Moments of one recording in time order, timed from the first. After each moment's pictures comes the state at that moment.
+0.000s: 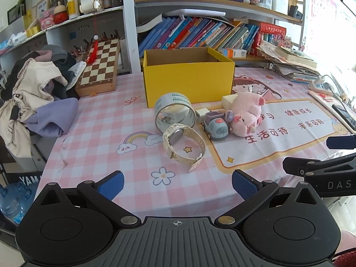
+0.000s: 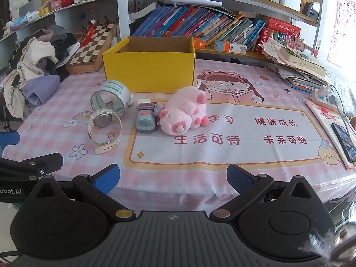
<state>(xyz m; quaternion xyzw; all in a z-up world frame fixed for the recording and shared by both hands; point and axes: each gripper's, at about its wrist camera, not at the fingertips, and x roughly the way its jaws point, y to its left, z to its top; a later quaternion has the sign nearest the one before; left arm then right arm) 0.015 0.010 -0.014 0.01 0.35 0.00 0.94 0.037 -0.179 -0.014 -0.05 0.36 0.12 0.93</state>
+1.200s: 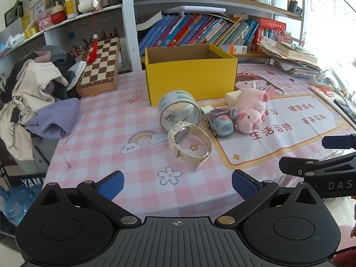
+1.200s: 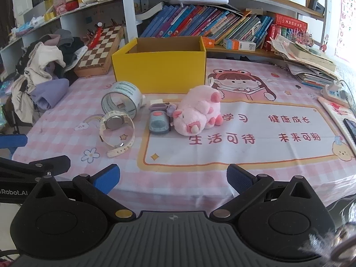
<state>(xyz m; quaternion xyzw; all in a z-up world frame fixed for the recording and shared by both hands) 0.020 0.018 -0.014 0.03 0.36 0.00 0.93 0.042 -0.172 -0.019 -0.02 0.36 0.14 0.92</state>
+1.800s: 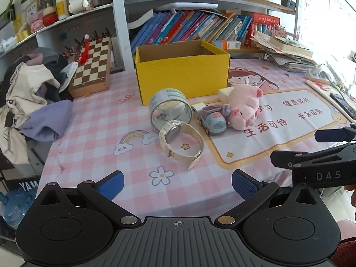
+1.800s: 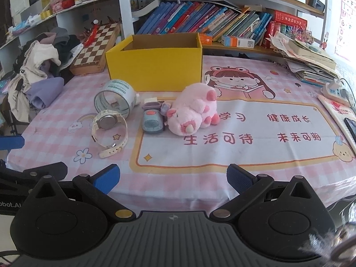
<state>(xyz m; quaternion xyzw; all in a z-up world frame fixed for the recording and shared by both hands) 0.026 0.009 -0.017 0.04 0.37 -0.01 0.93 0.054 -0.177 -0.026 -0.03 0.37 0.14 0.92</state>
